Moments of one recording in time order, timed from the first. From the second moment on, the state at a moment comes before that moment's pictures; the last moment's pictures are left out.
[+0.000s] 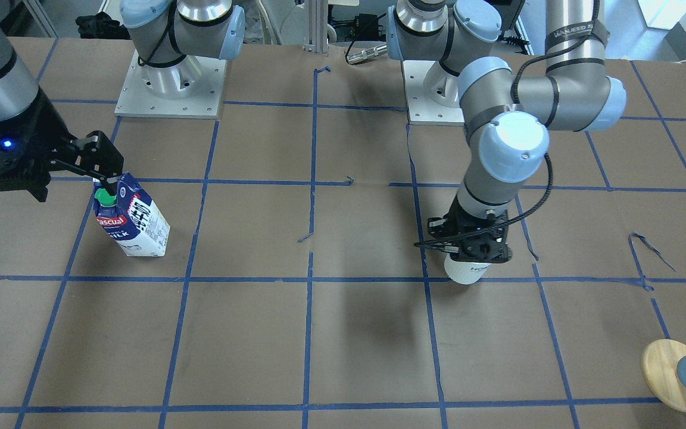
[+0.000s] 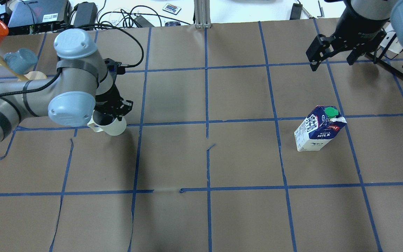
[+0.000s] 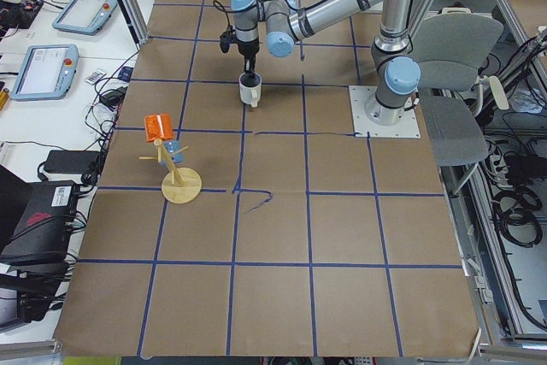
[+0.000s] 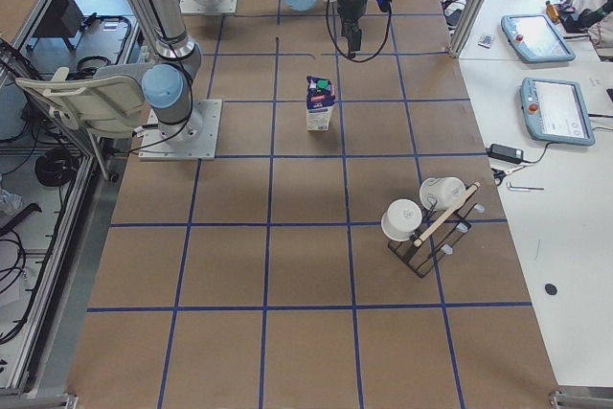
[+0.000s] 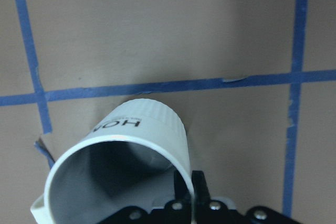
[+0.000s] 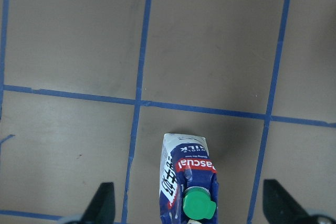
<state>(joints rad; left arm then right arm) -1.60 -1.82 -1.84 -1.07 1.63 0.04 1.41 -1.50 1.58 -1.68 -1.57 -0.26</state>
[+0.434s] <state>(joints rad) -1.89 -1.95 -1.68 -1.07 1.59 -0.32 1.38 -1.50 1.71 -1.73 -1.57 -0.18</state>
